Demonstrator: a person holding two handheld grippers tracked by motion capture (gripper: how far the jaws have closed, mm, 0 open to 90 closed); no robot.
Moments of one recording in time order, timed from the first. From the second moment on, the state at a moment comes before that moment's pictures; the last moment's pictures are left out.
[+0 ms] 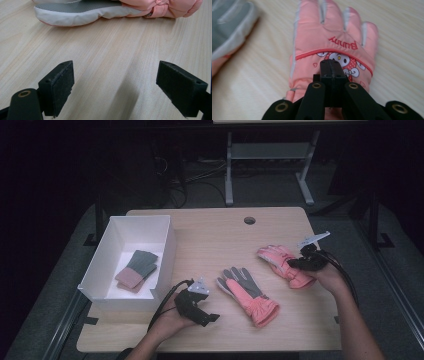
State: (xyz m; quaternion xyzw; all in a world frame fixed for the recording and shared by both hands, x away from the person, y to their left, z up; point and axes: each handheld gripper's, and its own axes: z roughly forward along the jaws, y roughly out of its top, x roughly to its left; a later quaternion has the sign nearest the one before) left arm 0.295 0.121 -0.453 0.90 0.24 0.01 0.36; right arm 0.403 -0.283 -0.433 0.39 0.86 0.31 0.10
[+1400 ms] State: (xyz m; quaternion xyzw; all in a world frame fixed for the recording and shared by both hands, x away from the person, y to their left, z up) left arm 0.297 0.120 -0.458 0.91 0.23 0.01 0.34; right arm 0.399 -0.270 -0.440 0.46 0.83 0.30 0.08
